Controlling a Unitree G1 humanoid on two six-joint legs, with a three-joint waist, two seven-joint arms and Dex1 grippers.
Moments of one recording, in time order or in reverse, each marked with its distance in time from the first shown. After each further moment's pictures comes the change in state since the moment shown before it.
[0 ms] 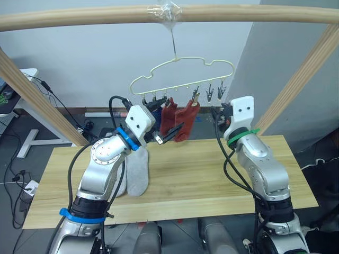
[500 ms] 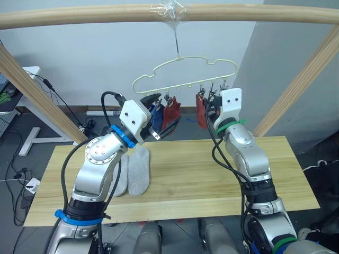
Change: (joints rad) left arm 0.002 0.016 0.025 -0.044 0.000 0.040 0.038; right arm -0.146 0.083 -0.013 0.301 -0.038 -0.164 -0.009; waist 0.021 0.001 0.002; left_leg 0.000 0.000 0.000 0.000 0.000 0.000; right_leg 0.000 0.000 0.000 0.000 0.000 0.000
